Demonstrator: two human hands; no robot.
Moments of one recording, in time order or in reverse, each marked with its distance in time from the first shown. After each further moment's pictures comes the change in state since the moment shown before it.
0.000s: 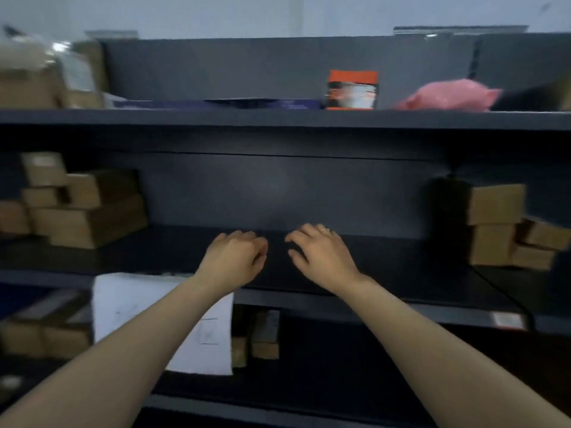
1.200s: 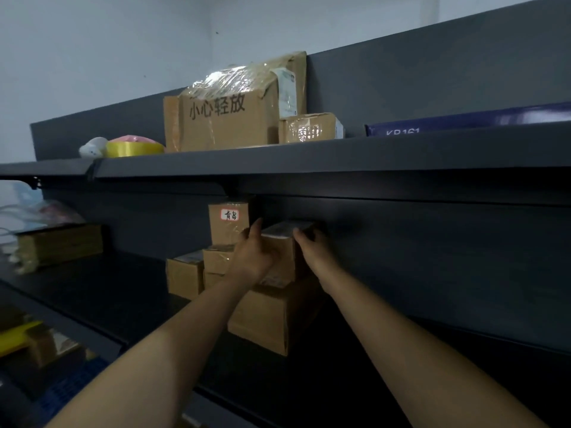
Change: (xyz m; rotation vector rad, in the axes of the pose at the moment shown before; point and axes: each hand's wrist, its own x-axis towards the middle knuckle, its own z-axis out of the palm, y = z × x) left_hand 0.017 -0.506 0.010 -0.466 0.084 -0.792; right_hand 0.454 -0.293 0.295 1.010 -0.195 0.603
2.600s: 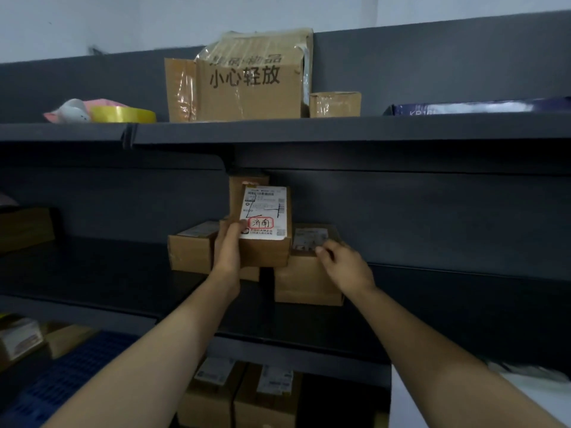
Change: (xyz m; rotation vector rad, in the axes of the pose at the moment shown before) left_hand -0.042 -0.079 -0.060 -1.061 -0.105 -0.331; right_hand -0.113 0.029 0.020 -0.560 0.172 -0.131
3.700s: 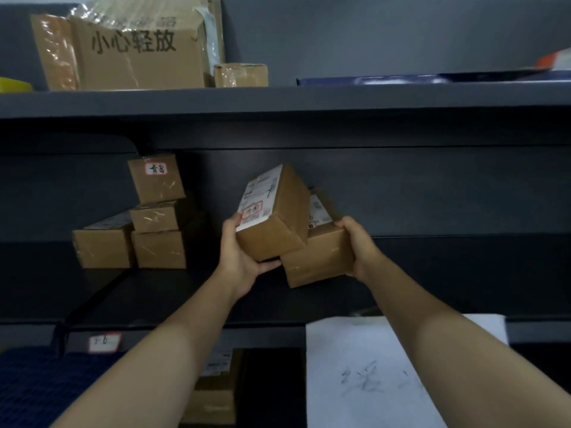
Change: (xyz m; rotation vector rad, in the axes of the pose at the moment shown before) left_hand -0.046 -0.060 0.104 -0.299 -0.394 -0.278; right_hand -0.035 0.098 -0.092 1.061 0.105 0.666
